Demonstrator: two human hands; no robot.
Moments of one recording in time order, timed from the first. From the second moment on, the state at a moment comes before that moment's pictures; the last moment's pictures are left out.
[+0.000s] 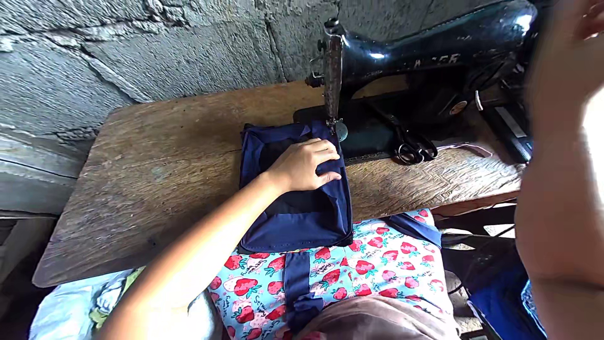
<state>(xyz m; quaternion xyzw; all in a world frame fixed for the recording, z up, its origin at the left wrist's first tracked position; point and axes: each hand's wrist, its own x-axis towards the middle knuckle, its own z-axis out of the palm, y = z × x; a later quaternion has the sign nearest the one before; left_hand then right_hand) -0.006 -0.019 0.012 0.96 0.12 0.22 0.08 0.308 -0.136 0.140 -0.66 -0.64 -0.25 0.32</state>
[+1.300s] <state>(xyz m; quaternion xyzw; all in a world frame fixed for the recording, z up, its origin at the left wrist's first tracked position) -0.010 -0.060 -0.002 0.95 0.24 0.21 0.01 0.272 -0.117 0.048 -0.56 -0.75 -0.13 0.33</state>
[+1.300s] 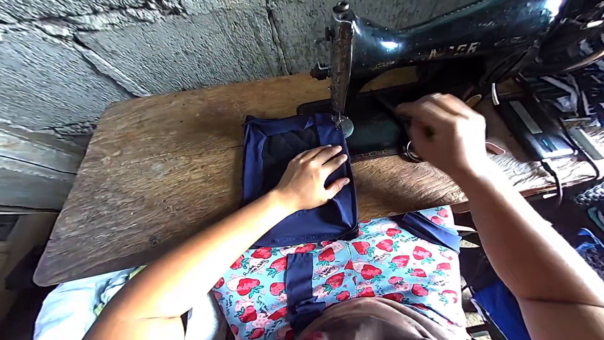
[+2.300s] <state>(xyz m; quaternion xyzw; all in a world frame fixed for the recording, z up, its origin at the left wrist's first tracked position) -0.005 -0.028 0.002 0.96 0.19 0.20 0.00 0.367 -0.121 0.045 -0.79 -0.52 -0.05 0.32</state>
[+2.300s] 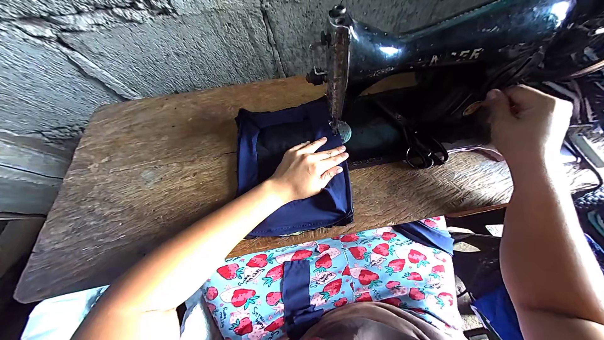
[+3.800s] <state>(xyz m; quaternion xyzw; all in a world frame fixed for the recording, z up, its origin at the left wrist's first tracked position) -0.001 0.015 0.003 0.94 0.23 0.26 0.00 0.376 -0.129 0.078 -0.77 -0.53 -0.06 0.35</state>
